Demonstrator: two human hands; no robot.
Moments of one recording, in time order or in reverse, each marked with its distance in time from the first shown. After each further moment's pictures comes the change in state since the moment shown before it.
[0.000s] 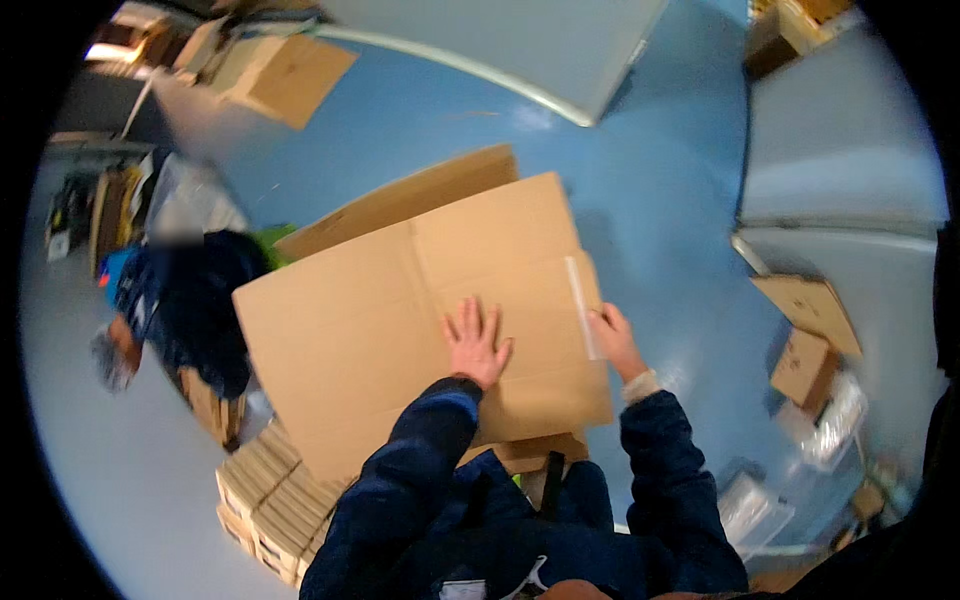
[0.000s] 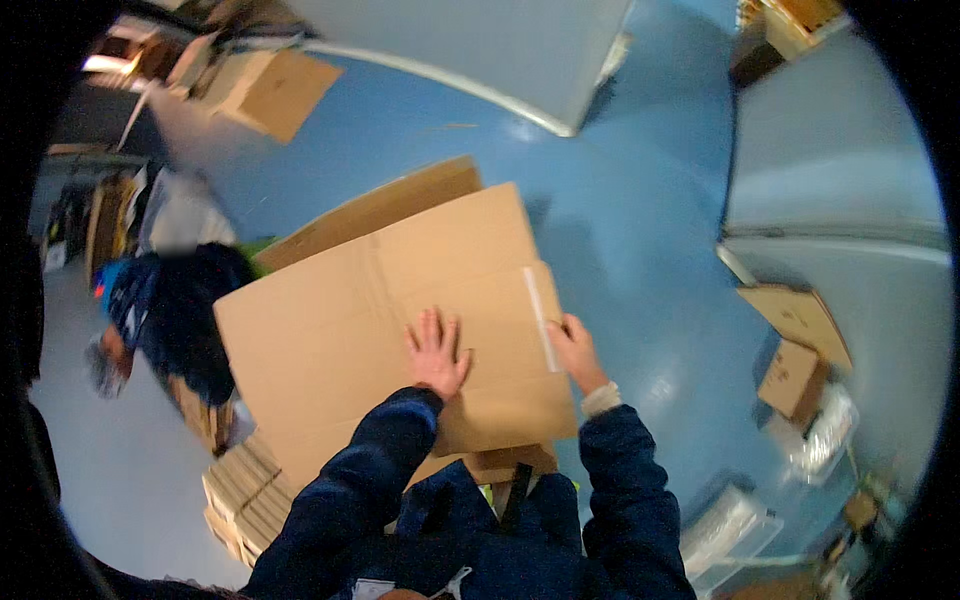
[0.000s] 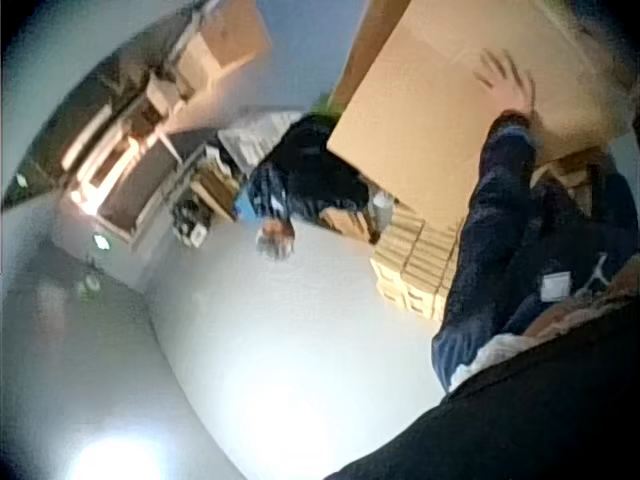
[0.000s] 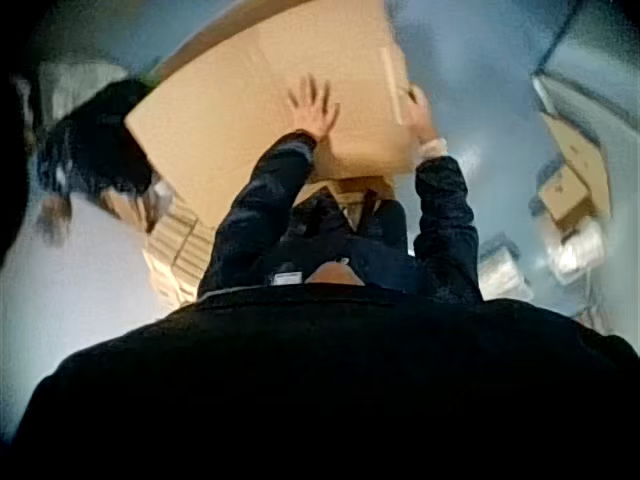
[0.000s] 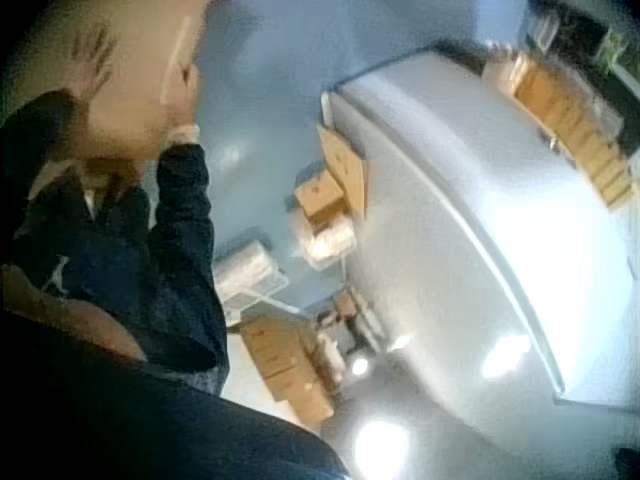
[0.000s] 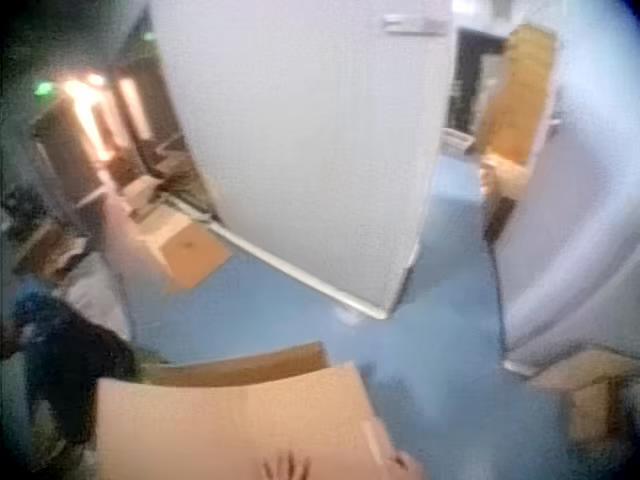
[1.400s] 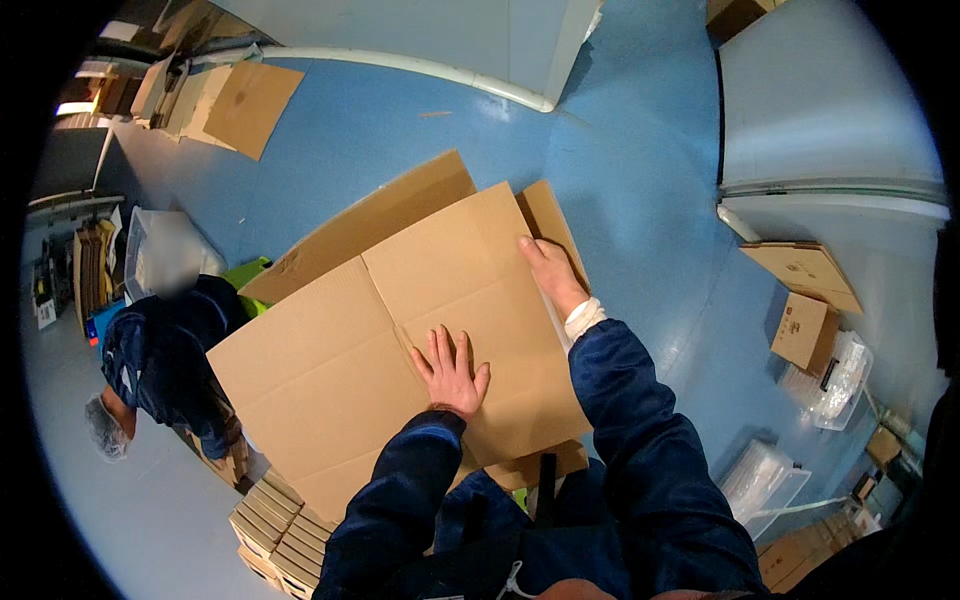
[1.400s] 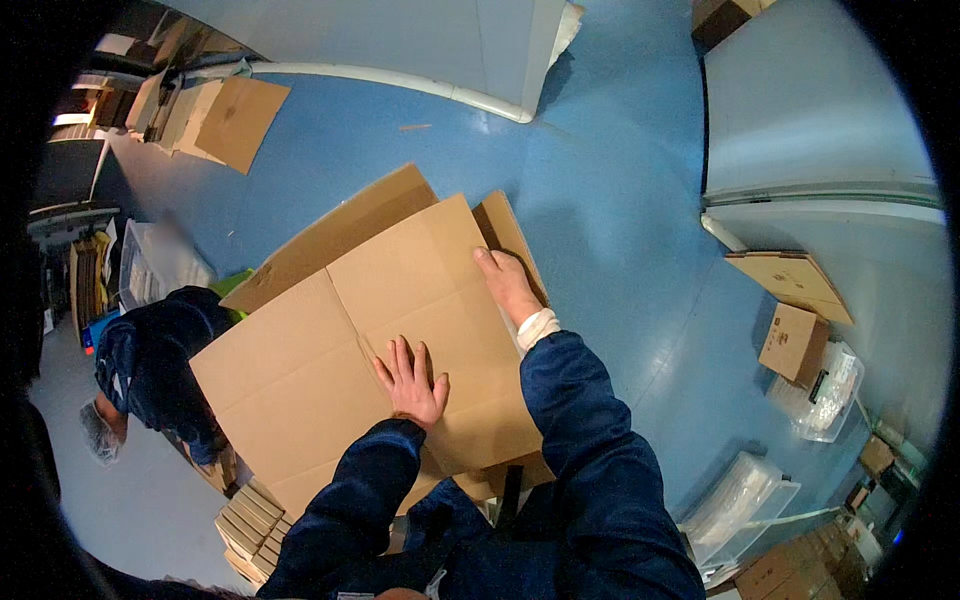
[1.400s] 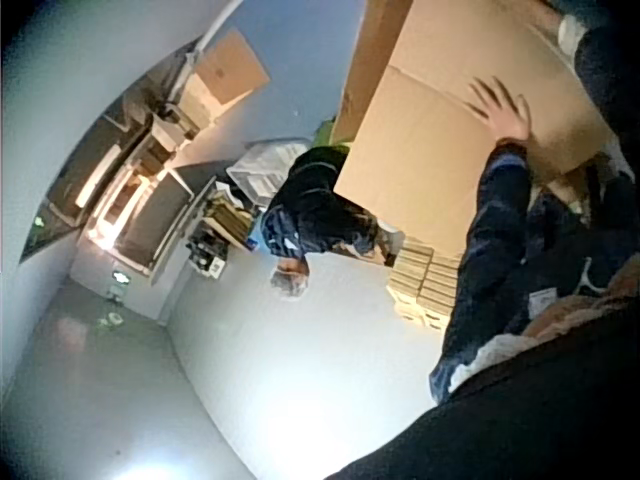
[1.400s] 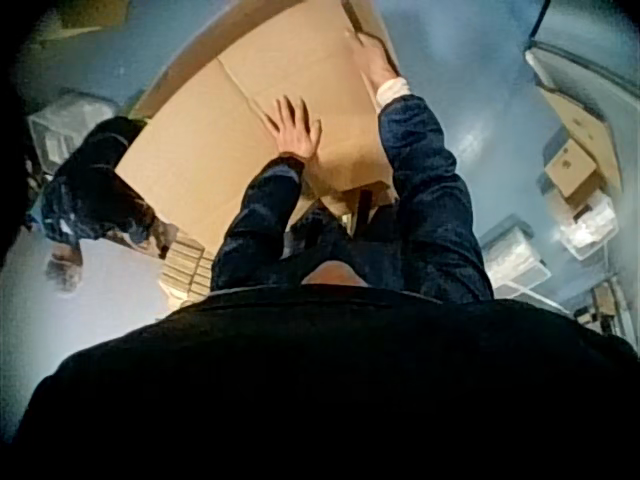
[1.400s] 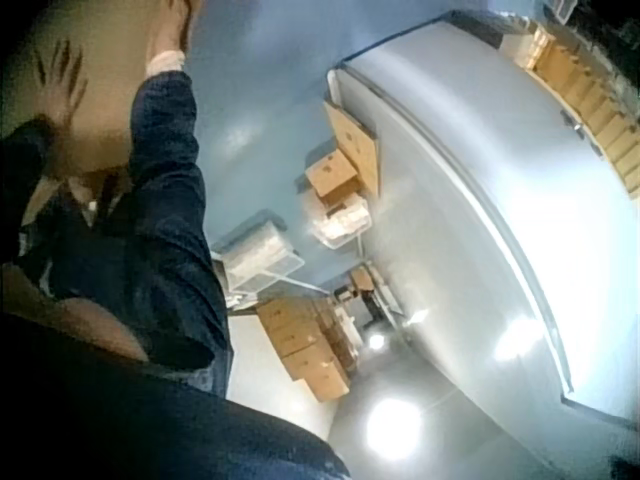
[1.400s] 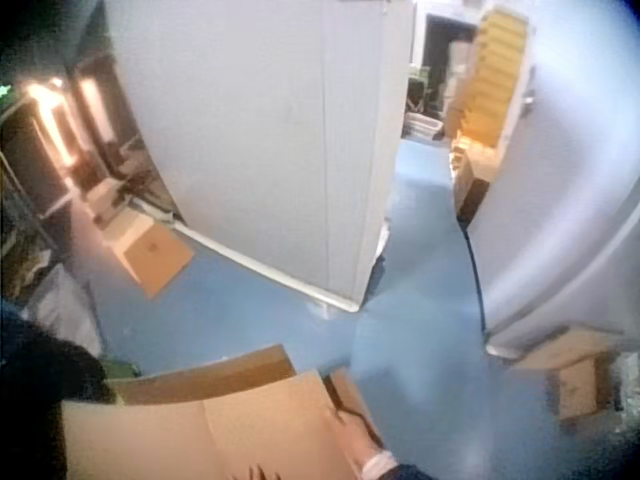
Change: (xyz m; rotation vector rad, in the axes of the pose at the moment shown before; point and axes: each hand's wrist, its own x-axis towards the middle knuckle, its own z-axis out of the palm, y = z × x) left_hand 0.006 0.003 0.016 -0.021 0.040 0.052; right_hand 0.152 -0.015 0.036 0.040 -0.004 -0.081
